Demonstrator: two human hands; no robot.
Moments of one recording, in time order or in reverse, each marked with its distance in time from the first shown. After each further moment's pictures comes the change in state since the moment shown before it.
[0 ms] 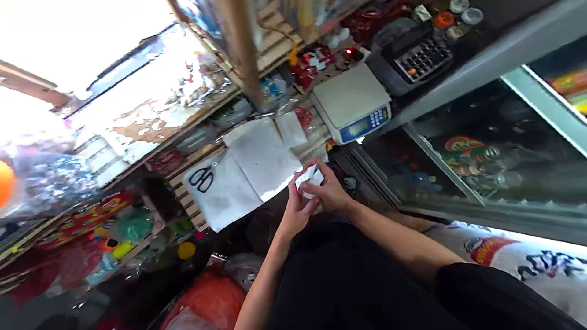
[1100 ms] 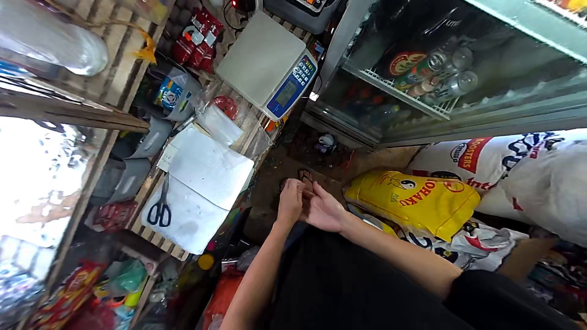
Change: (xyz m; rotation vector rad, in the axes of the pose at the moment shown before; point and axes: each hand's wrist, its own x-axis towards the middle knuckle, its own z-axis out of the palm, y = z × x) left_hand 0.001 -0.063 0.075 0.804 -0.322 -0.164; right_hand -0.141 0.056 -0.052 1.096 0.446 0.665
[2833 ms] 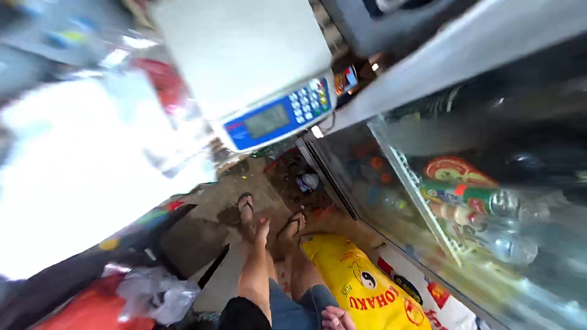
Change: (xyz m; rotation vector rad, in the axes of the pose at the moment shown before) left_hand 0.092 -0.212 0.284 -0.652 0.311 -1.320; right_hand -0.091 -0.105 -0.287 -0.751 0.373 -0.094
